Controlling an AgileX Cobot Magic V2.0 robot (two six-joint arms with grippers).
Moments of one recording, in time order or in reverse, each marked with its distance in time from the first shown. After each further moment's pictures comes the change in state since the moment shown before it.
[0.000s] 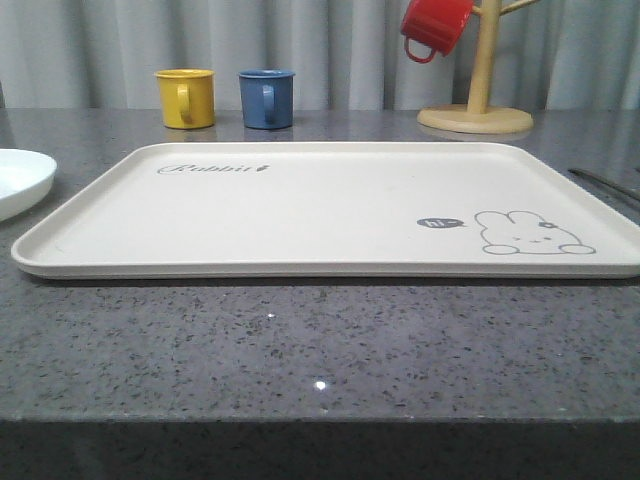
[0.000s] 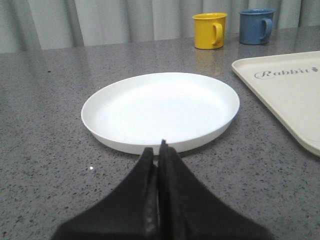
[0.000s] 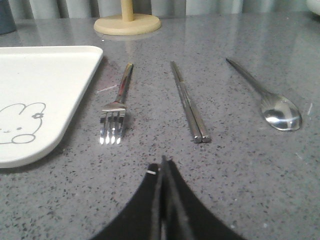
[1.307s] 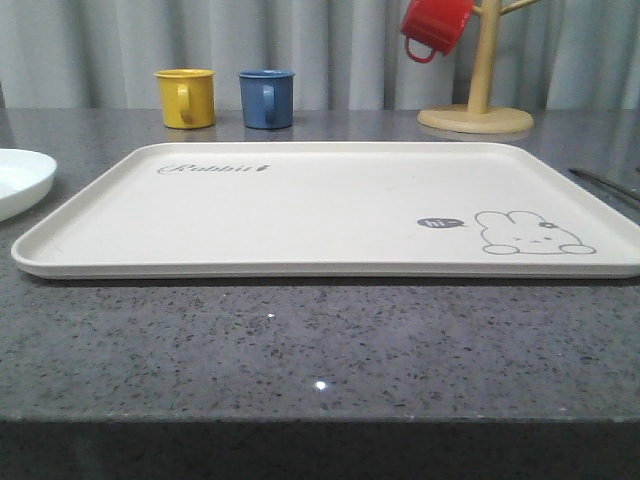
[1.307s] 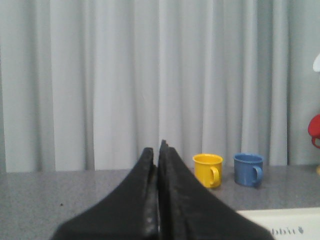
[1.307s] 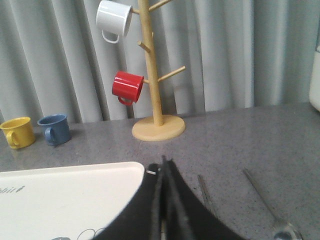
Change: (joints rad) left arm 0.000 0.151 -0.371 -0.055 -0.092 0.000; right arm 0.000 0.149 -0.524 0.108 0.200 0.000
